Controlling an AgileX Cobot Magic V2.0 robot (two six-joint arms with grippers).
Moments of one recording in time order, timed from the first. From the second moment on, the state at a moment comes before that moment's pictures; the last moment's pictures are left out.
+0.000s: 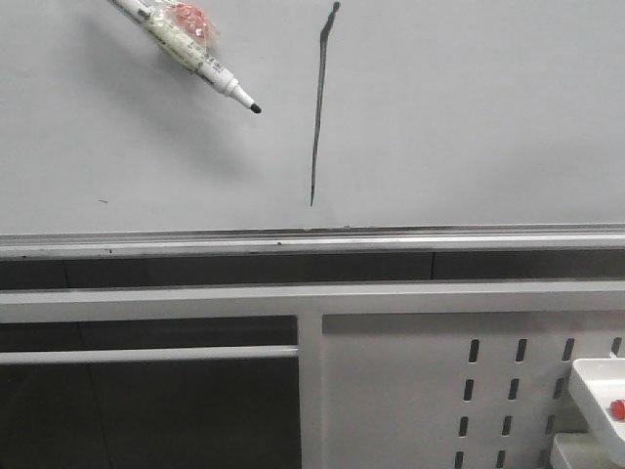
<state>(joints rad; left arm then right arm) -0.15 -0.01 0.00 -0.22 0.35 0.10 0.93 0.43 -0.15 -1.68 0.37 1.62</state>
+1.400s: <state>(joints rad) -0.15 -0.01 0.00 -0.22 0.35 0.10 0.30 0.16 0.01 -0.11 0.13 0.17</state>
